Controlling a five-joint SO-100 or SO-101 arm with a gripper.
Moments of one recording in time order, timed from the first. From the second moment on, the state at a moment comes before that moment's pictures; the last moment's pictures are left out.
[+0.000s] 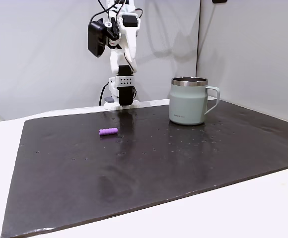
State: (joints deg) arm 8.5 141.5 107.1 83.0 -8.5
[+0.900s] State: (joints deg) arm 27.4 93.8 84.5 83.0 -30.5
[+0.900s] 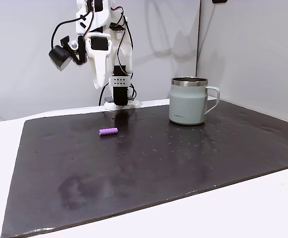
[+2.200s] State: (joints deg) arm 24.4 73.9 92.2 67.3 -32.5
